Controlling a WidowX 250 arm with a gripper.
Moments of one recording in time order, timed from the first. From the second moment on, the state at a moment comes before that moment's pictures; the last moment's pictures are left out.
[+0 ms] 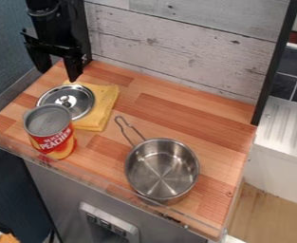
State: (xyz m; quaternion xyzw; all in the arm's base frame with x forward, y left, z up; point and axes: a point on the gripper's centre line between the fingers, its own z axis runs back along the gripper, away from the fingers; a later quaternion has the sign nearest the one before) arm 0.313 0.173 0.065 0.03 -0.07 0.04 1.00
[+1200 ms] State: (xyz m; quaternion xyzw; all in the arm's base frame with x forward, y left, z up) arm 0.287 -0.019 0.056 -0.01 -0.08 -0.21 0.97
